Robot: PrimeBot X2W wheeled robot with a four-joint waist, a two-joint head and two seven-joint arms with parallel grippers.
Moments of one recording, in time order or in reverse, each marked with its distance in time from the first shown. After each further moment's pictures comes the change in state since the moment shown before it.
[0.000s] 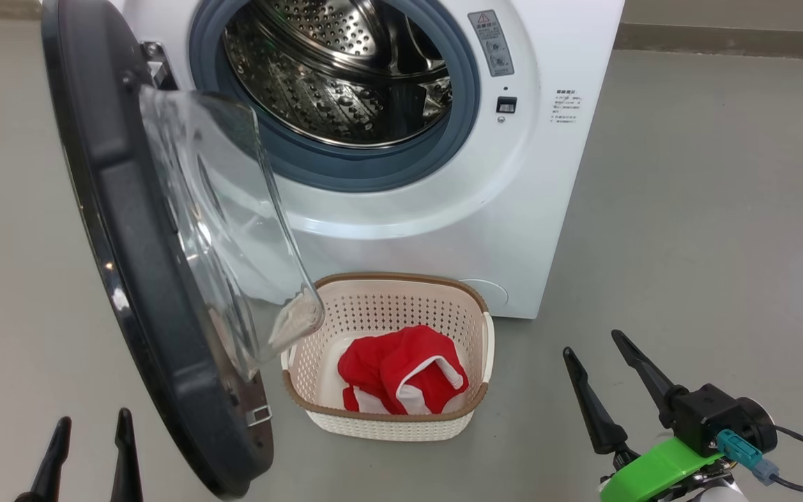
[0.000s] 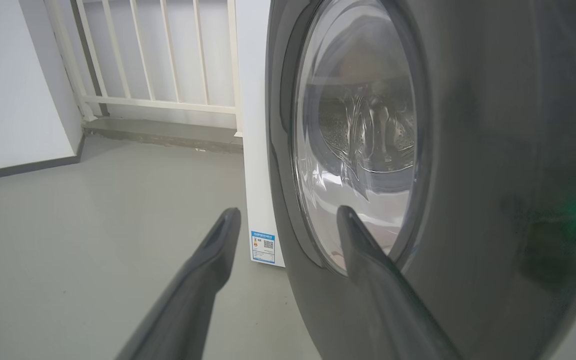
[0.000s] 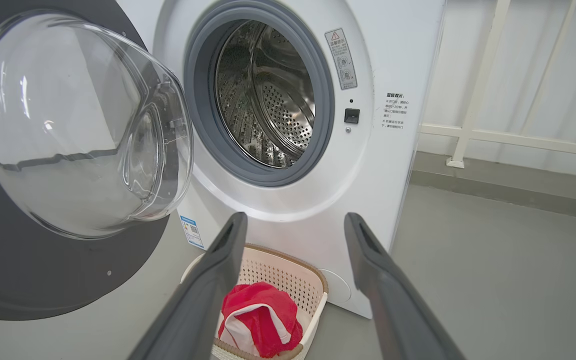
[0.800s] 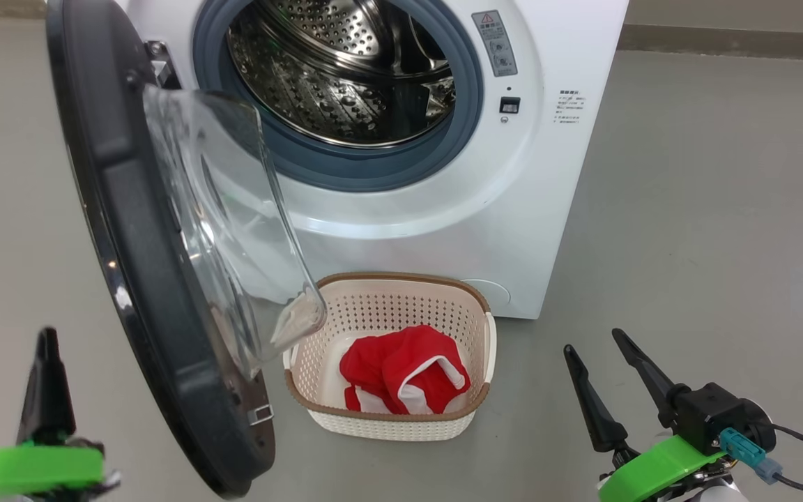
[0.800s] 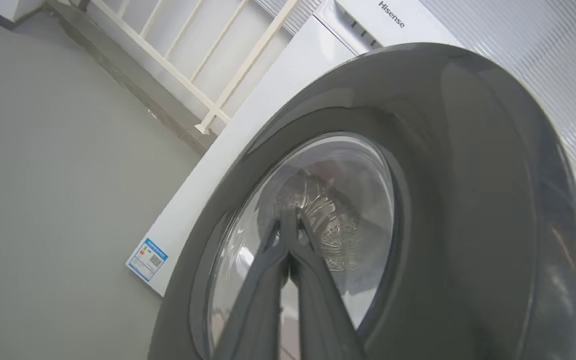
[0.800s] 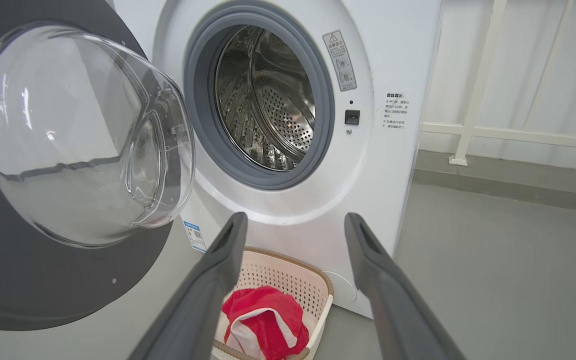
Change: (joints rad) left arm -0.169 -0.013 0.045 -0.027 -0.581 0.026 0.163; right arm 0.000 0.009 -0.006 -0.001 0.014 0.000 0.000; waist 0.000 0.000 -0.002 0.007
